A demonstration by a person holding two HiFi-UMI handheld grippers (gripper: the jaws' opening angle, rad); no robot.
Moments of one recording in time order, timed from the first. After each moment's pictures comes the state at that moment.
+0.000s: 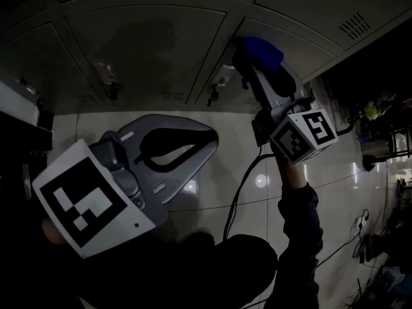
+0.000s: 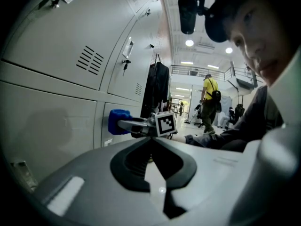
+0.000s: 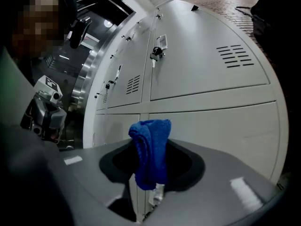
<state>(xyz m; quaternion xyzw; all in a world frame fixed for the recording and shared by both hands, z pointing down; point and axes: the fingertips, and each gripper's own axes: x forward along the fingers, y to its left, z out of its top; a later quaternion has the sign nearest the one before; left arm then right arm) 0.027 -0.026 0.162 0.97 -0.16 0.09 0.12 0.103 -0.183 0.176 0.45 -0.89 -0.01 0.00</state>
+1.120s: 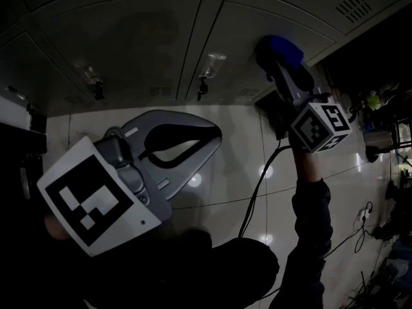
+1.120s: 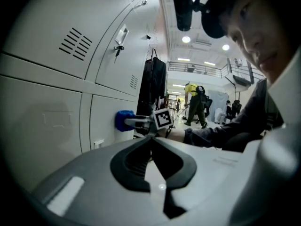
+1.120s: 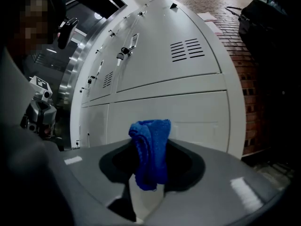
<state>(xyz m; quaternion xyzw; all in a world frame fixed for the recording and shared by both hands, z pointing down) 0.065 -0.035 0.182 0.98 -0.14 0.11 0.11 0.202 -0.203 0.205 0.51 -0.86 0.02 0.03</state>
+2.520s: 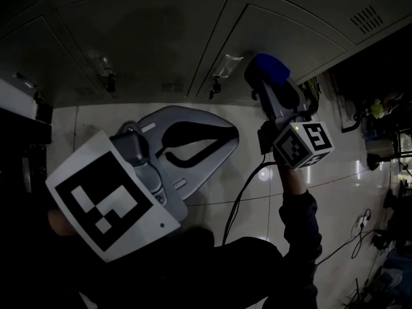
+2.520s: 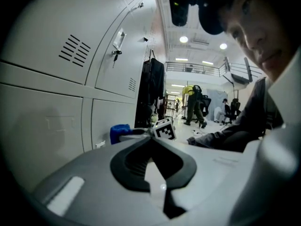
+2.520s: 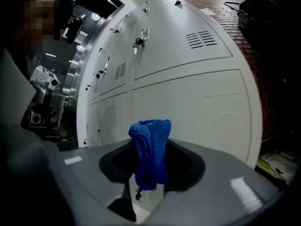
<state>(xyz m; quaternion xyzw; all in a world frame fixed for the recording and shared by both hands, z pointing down) 0.058 -0.029 0.178 0.98 -0.14 0.11 0.09 0.149 -0.178 0.243 0.50 -0.87 0.04 0.03</state>
